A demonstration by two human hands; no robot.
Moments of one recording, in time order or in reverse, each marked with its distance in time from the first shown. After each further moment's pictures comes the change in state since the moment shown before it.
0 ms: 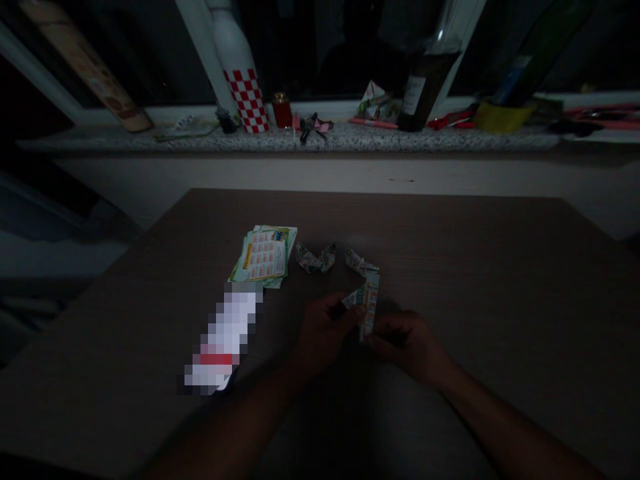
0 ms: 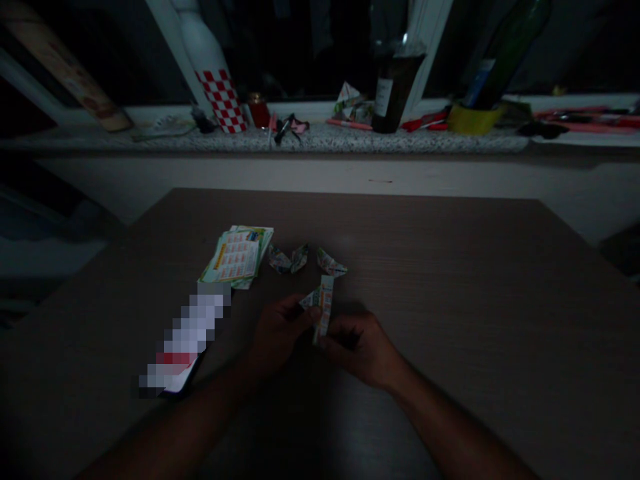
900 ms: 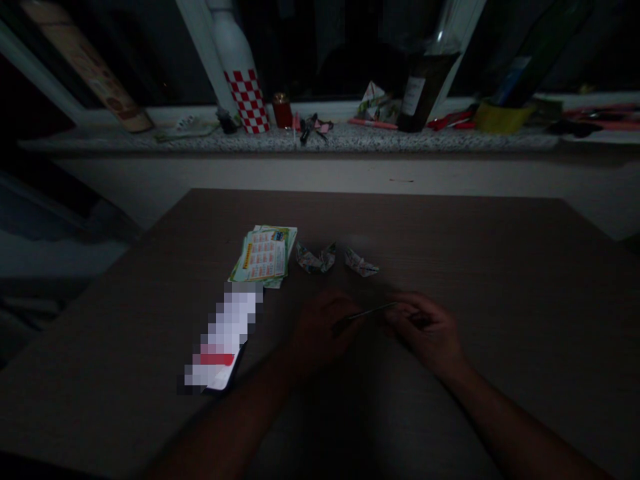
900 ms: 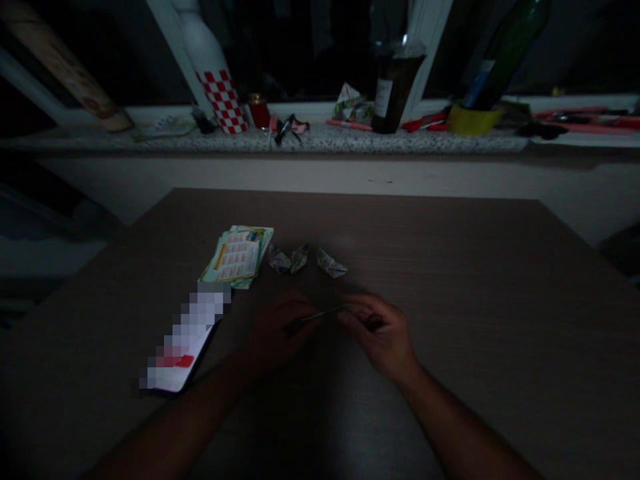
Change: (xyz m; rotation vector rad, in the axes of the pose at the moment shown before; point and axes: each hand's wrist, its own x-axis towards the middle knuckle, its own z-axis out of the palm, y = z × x) left_hand 0.001 0.002 -0.019 0.749 -0.140 0.674; right_hand -0.001 0.002 -0.011 0.116 0.457 -0.179
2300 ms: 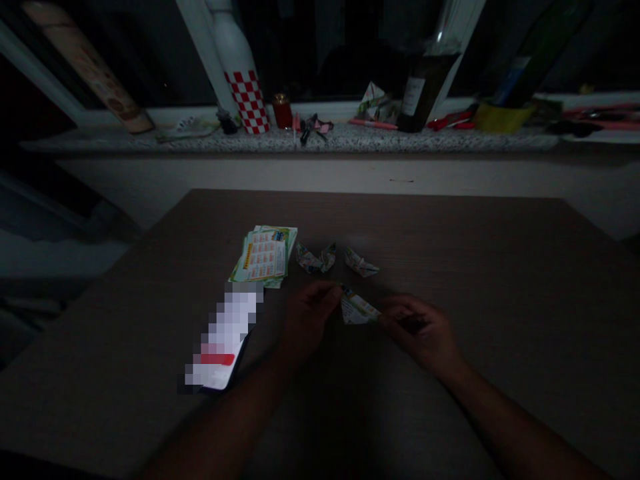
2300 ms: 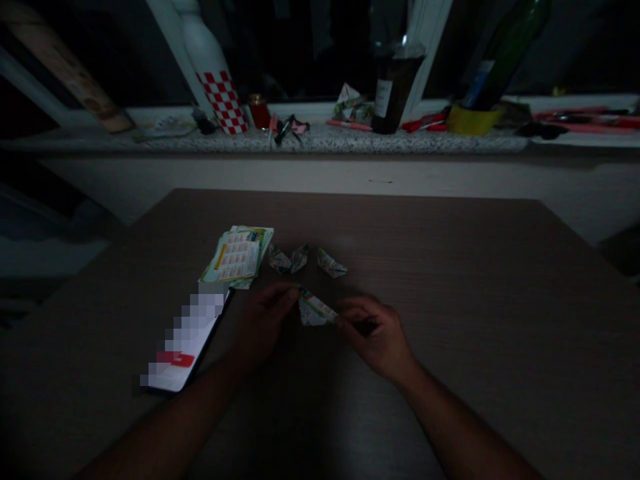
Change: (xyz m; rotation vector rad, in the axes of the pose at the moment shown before) left_hand 0.008 0.004 -0.003 -0.703 0.309 -0.668; right_hand 0.001 -0.002 -0.001 -0.189 -0.104 -0.057
